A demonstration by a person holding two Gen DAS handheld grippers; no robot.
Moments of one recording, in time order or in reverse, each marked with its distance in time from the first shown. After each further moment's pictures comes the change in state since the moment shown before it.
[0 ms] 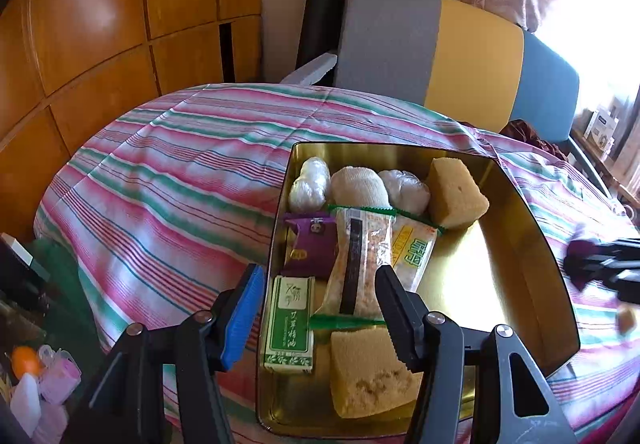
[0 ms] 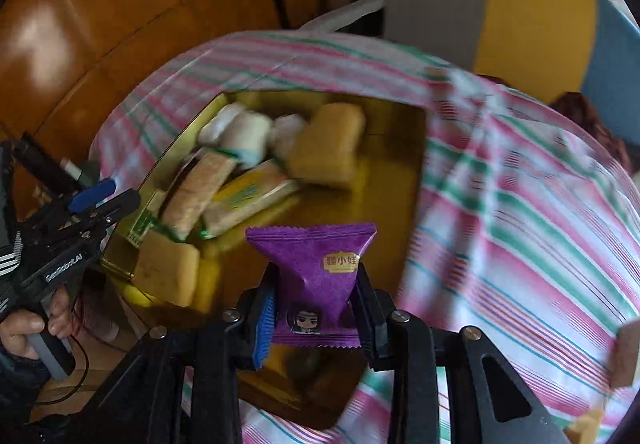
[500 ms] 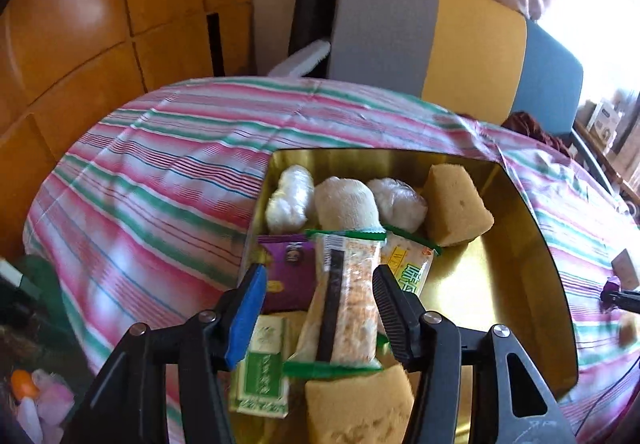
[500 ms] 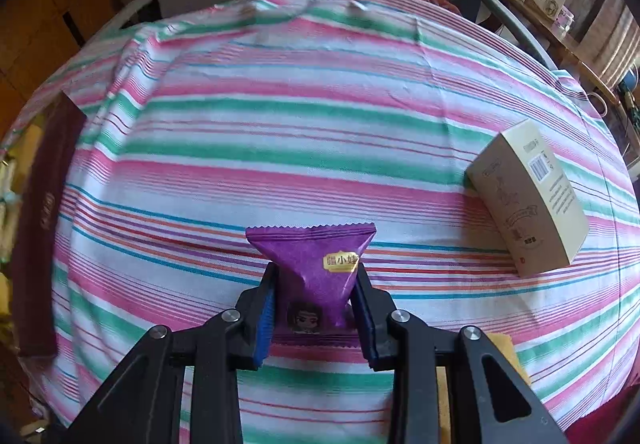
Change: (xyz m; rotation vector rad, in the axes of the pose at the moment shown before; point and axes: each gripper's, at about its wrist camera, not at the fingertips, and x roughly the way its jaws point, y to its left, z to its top) left arm 0.024 -0.015 0.026 0.018 0.040 -0.003; right arm -0.045 -0.253 -0.121 0.471 0.068 -0.352
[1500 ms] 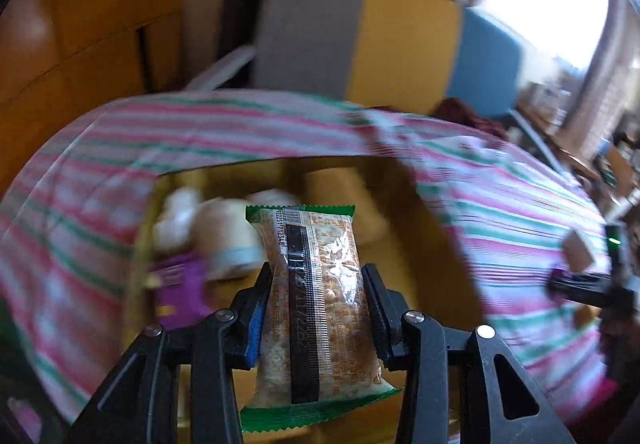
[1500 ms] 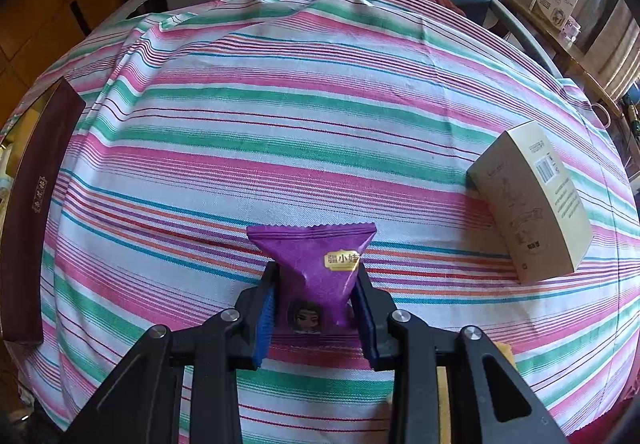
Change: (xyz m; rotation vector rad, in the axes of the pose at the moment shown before) left arm 0.007 -0.057 0.017 0.089 0.023 -0.169; right arm 0.011 -0.005 -0.010 -0.048 0.004 -0.027
